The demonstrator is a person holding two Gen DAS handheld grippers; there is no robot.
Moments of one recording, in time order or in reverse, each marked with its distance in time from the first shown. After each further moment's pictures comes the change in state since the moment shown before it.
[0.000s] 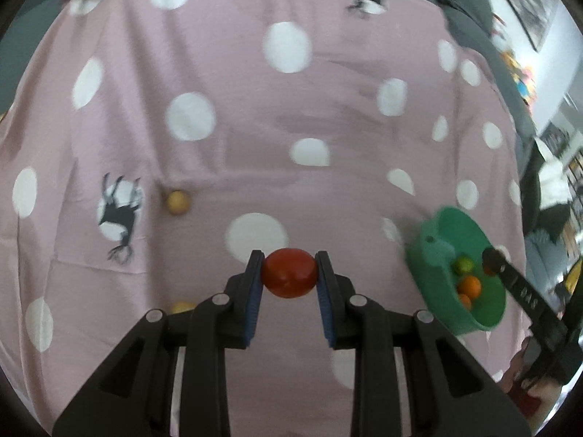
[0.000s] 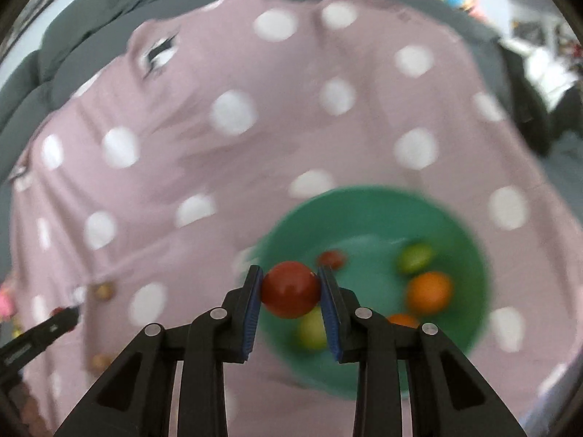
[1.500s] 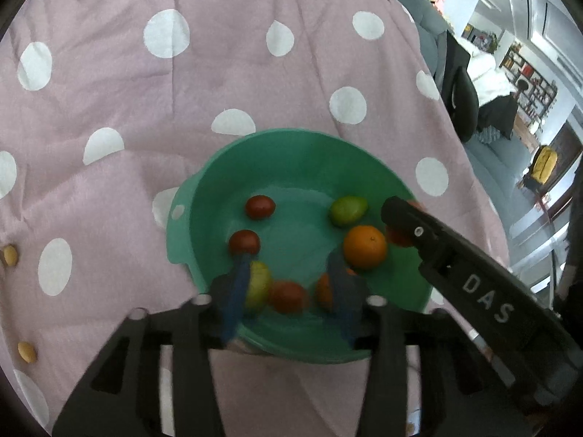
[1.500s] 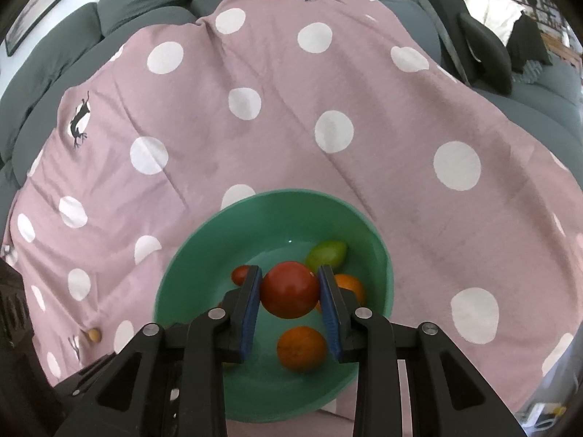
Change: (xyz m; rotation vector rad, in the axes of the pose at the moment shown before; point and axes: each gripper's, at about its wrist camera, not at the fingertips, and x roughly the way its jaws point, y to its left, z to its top) left arm 0.082 -0.193 -0.023 0.311 0.153 -0.214; right arm 0.012 -0.079 -0.001 0.219 0.055 0.022
